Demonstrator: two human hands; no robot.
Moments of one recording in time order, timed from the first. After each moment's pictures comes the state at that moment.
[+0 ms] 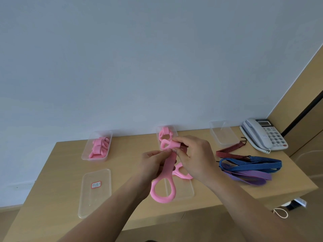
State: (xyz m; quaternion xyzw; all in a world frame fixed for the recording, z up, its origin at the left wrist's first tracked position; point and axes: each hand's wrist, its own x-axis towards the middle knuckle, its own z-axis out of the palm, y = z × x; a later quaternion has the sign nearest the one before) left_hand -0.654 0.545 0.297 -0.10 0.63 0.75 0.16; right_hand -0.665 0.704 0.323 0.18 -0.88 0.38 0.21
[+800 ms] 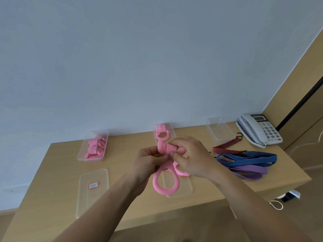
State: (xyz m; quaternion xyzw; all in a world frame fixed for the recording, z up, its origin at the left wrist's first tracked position) left_hand -0.660 0.535 0.291 0.00 0.61 0.76 0.20; right_hand -0.665 0.713 0.325 0.17 -0.92 0.34 0.03
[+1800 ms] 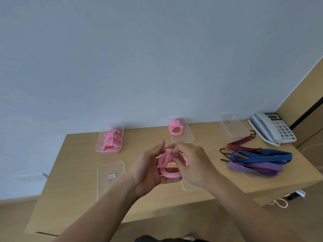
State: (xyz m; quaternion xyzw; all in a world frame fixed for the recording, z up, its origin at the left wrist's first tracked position) left_hand -0.648 0.464 0.282 -0.06 0.43 0.84 0.33; right_hand -0.648 0.641 0.289 0.21 -0.90 0.36 0.10
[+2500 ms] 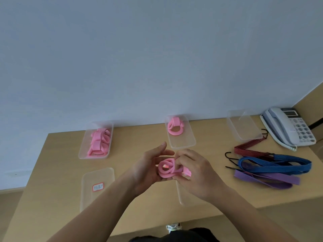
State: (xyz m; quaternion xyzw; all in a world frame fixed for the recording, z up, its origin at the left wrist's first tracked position) left_hand -0.742 0.489 0.228 -0.17 0.49 0.79 0.33; right_hand -0.714 0.683 0.239 0.27 -0.90 0.34 0.07
